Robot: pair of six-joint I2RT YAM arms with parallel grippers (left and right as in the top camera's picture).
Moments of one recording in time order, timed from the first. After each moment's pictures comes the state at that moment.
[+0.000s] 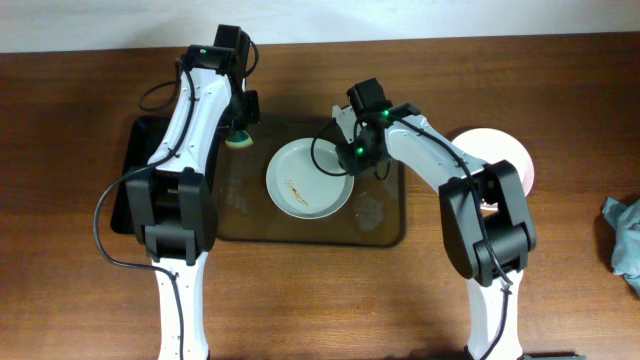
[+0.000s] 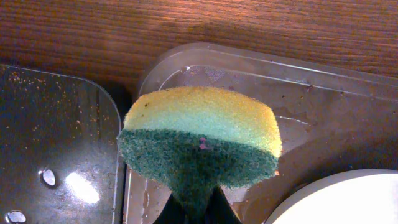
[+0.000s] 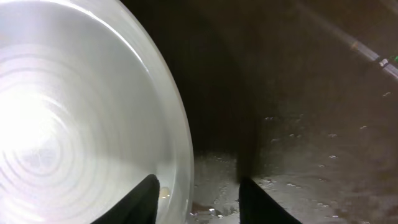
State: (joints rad) left arm -0.17 2.39 2.24 -1.24 -0.09 -0.25; right arm 0.37 2.20 1.62 -0.69 -0.20 -0.13
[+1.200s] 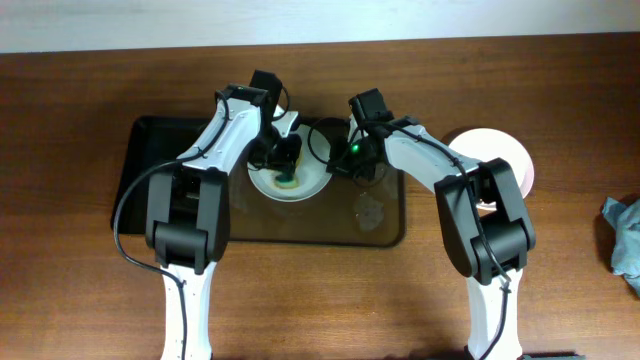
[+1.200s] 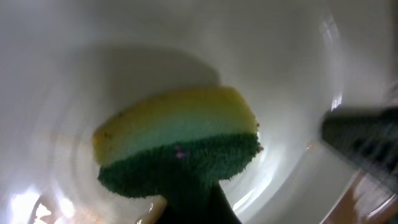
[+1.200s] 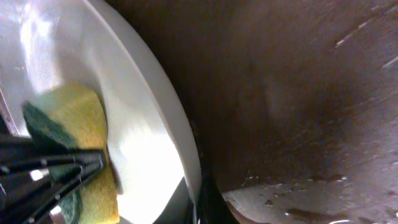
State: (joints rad) left arm -0.27 2.35 1.87 -1.03 0.34 -0.04; right arm 0.36 2.21 1.52 -0.52 -0.47 0.64
